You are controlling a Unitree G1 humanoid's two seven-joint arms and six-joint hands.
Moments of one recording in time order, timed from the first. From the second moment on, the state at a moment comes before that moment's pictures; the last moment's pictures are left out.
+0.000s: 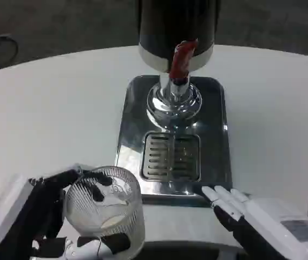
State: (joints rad) left arm 0.23 0.41 0.19 -0.32 0.32 -0.47 -0.08; right arm 0.26 -0.32 0.16 -0.95 -0.93 0.20 0.63
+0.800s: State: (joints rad) left arm 0.14 0.41 0.16 -0.26 0.34 -0.46 -0.08; right arm 0.27 -0.30 0.17 -0.95 -0.96 0.20 0.65
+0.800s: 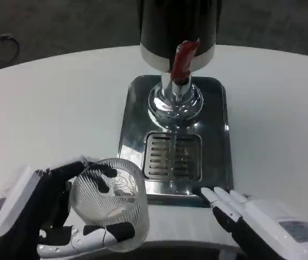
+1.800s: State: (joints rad) left arm -0.49 0.38 -0.07 0.36 0.60 -0.32 0.11; right arm 0.48 -0.23 -0.03 -1.03 -0.84 0.05 0.62
